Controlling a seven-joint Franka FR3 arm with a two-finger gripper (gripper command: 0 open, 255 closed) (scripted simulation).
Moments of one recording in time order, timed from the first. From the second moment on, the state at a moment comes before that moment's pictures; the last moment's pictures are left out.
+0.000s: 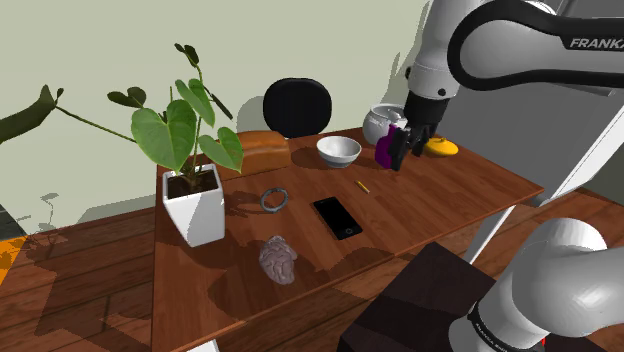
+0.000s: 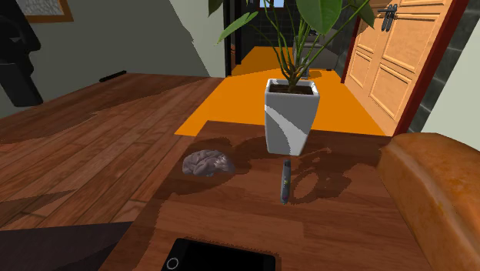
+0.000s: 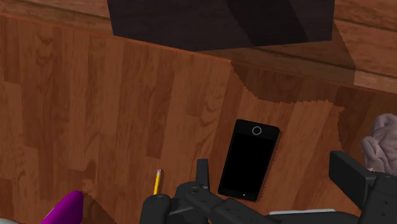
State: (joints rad) arm 0.02 -0.80 0.06 -2.44 0.00 1.69 0.06
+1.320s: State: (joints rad) arm 0.09 -0.03 0.07 -2.00 0.15 1.89 -0.06
